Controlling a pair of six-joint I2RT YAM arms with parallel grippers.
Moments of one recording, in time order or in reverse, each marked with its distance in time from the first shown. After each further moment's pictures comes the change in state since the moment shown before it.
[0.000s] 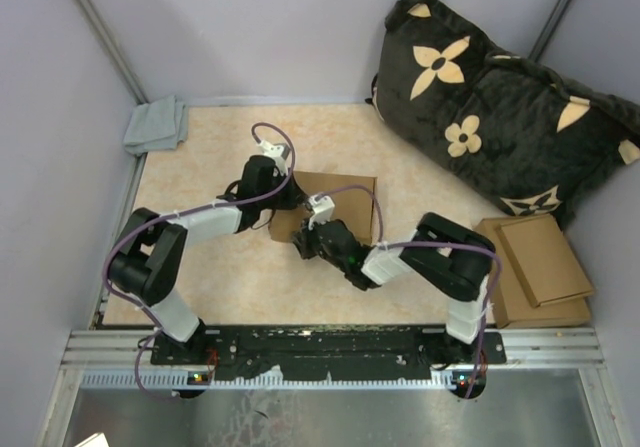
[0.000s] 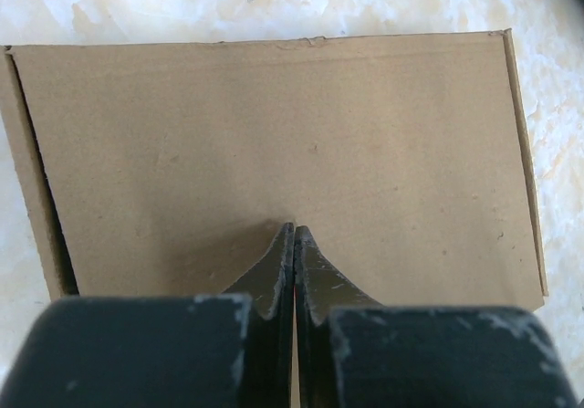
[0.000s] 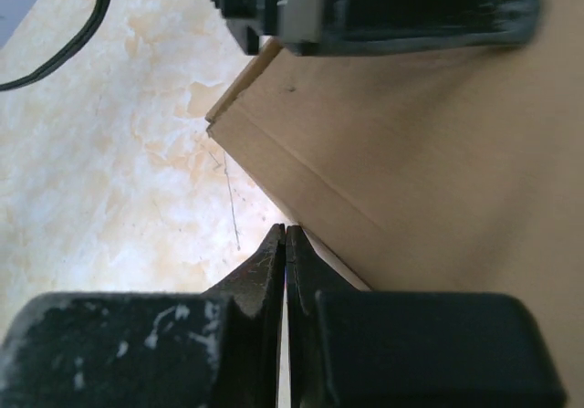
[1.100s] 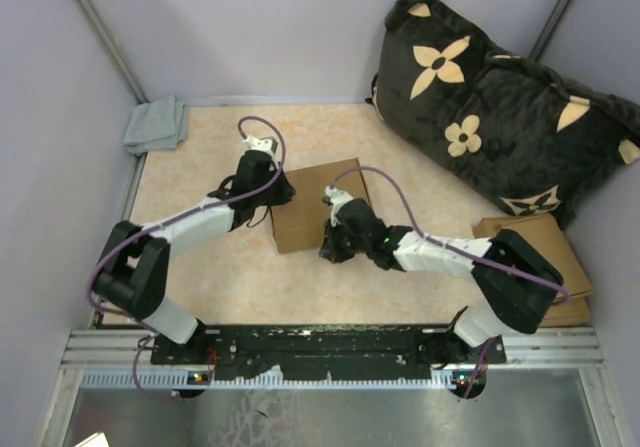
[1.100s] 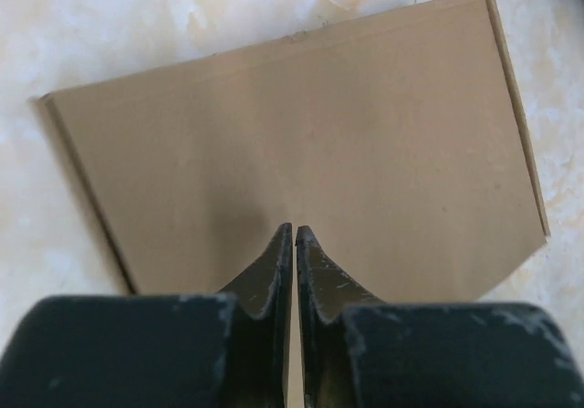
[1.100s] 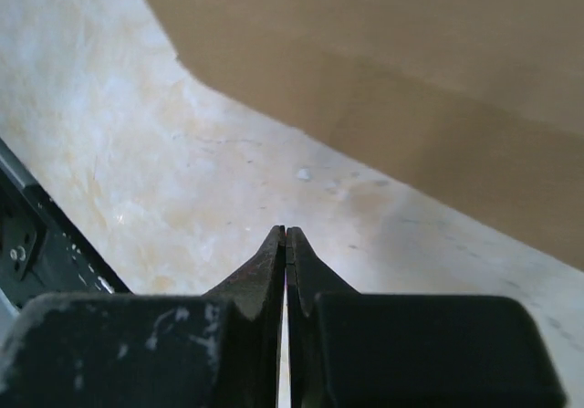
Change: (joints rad) left arm -0.002 -0.190 -0.011 -0.188 -0.204 -0.055; right arm -0.188 -0.443 0.000 -0.830 -0.329 0.008
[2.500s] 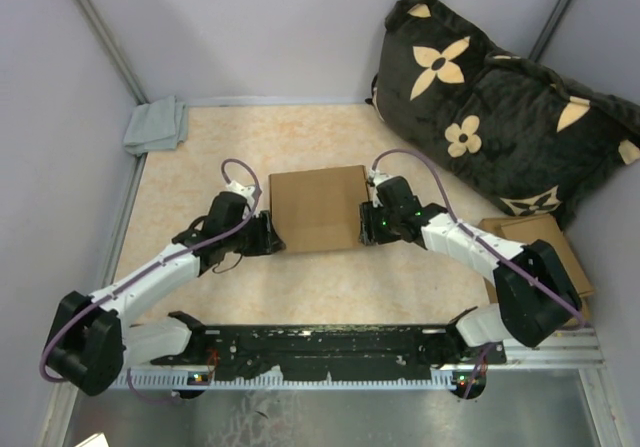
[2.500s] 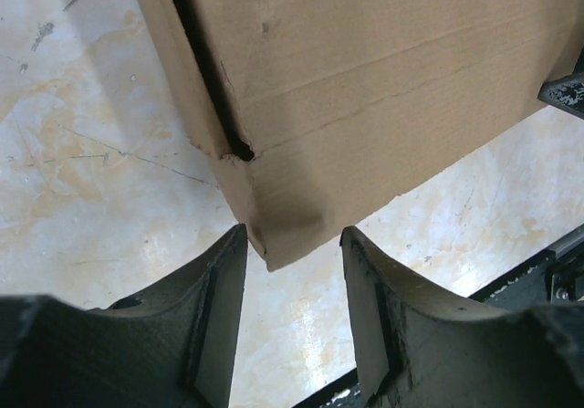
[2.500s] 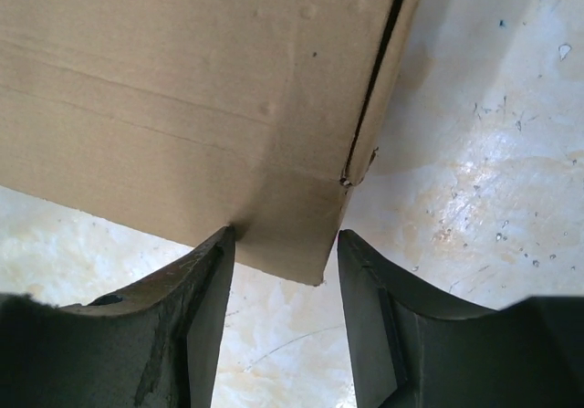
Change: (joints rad) left arm -0.001 -0.365 -0.269 -0.311 0.225 -0.027; right arm -0.249 -0.060 0.057 -0.337 0.048 -0.130
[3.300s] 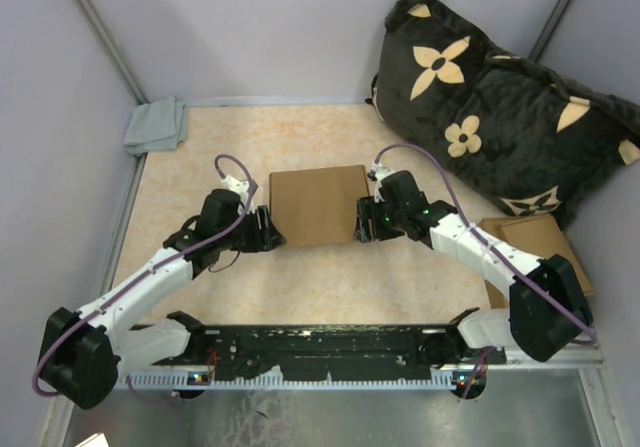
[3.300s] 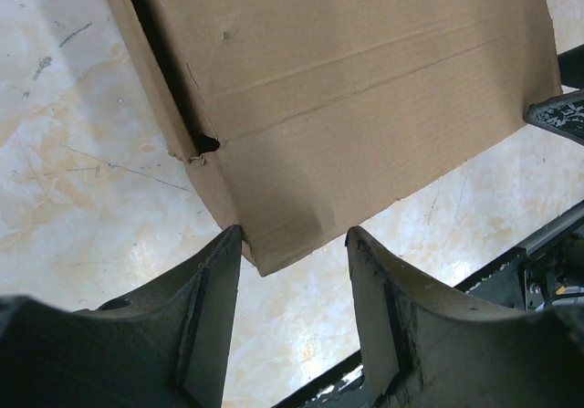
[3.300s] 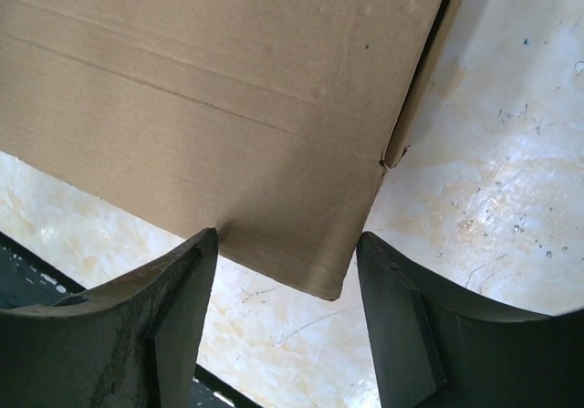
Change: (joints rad) left arm 0.000 -0.076 0.023 -0.026 0.006 -0.002; right arm -0.001 -0.073 0.040 -0.069 -0.062 0.008
